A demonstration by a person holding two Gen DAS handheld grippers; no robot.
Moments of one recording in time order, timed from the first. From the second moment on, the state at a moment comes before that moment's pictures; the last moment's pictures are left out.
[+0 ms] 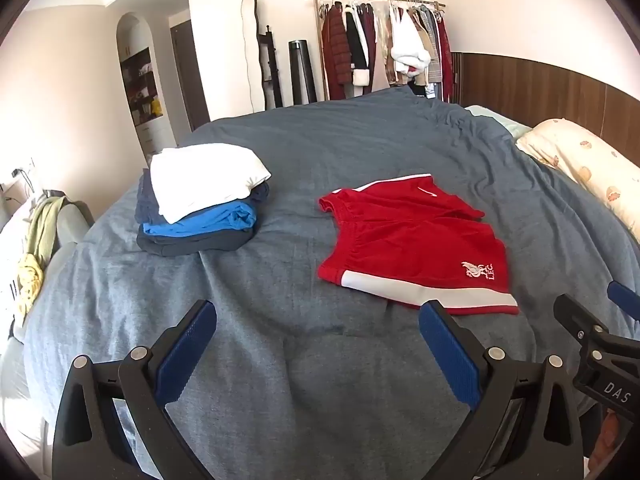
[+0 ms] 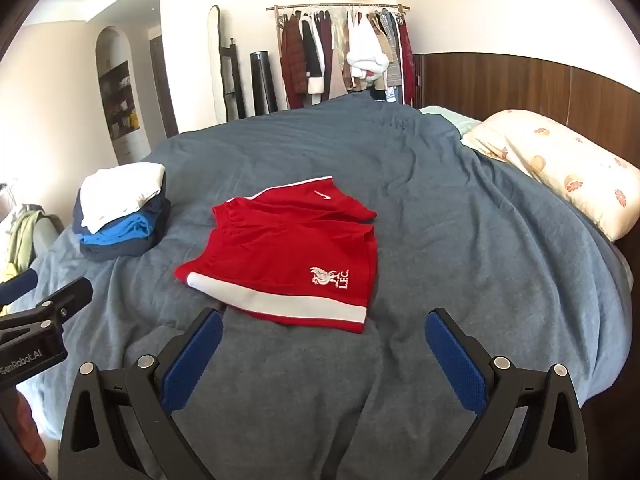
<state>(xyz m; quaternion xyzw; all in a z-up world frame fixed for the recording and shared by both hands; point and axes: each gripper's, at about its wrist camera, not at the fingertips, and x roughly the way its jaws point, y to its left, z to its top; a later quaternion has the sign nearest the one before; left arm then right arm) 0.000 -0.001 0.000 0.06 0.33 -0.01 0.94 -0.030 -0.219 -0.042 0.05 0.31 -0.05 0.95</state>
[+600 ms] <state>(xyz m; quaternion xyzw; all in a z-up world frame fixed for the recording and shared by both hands) -0.005 -0.005 0.005 0.07 0.31 -0.02 0.95 -0.029 -0.216 -0.041 0.05 0.31 -0.05 0.95</state>
